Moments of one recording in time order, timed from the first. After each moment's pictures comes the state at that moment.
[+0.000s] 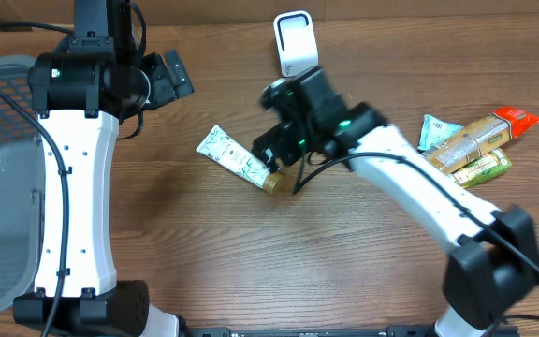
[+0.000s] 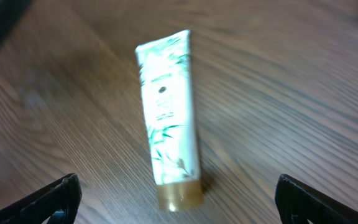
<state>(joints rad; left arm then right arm) -0.03 1.69 2.00 -1.35 -0.01 -0.44 0.64 1.85 1.52 -0.64 -0.26 -0.01</state>
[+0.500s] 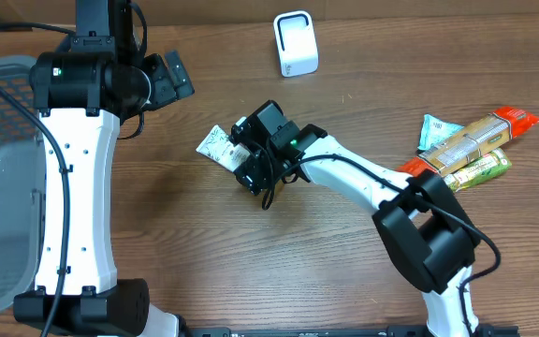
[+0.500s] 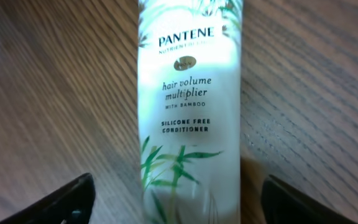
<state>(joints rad) -0.03 1.69 2.00 -1.36 -0.01 -0.44 0.72 2.11 1.52 -0.50 -0.22 -0.09</state>
